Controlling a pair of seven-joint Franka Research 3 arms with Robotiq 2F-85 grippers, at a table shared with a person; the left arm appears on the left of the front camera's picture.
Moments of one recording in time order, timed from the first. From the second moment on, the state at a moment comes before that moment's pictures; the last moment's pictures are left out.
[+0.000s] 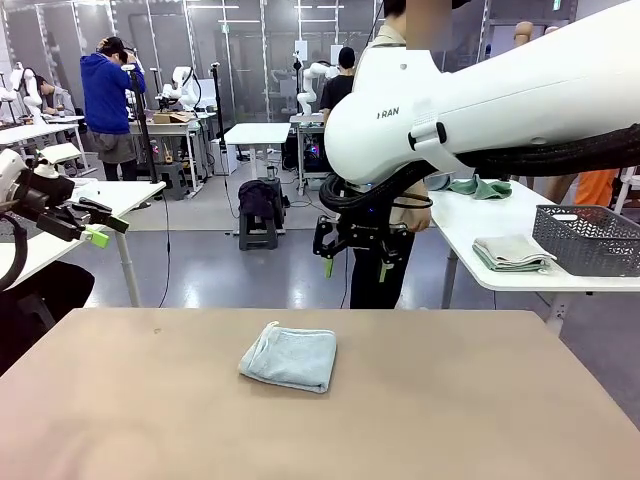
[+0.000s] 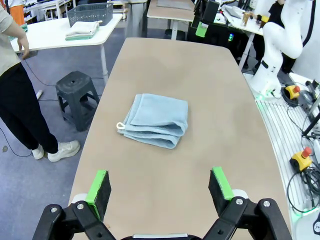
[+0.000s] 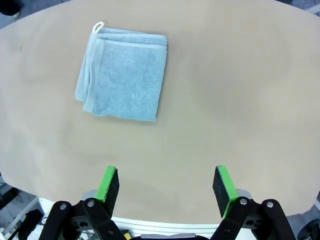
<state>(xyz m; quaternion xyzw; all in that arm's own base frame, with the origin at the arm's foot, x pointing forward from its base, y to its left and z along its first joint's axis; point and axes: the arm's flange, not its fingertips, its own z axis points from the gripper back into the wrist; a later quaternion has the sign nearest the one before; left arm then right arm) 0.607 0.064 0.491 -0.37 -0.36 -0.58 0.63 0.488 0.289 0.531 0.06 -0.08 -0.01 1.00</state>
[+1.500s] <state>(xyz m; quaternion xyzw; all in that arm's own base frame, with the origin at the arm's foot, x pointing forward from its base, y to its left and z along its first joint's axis) 0.607 0.064 0.491 -0.37 -0.36 -0.58 0.63 0.480 0.276 0.394 0.11 -0.10 -0.11 0.98</state>
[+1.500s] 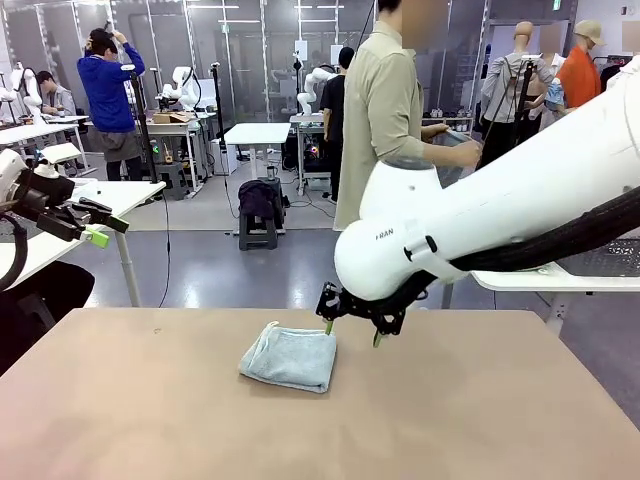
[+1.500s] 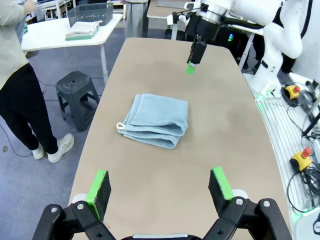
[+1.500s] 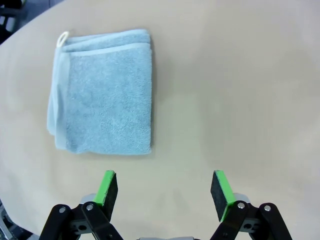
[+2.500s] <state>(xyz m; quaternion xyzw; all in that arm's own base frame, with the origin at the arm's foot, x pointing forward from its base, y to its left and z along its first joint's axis) 0.607 0.064 0.491 -0.37 -0.36 -0.58 0.63 0.520 0.298 0.321 0.16 -0.06 -0.15 0.97</state>
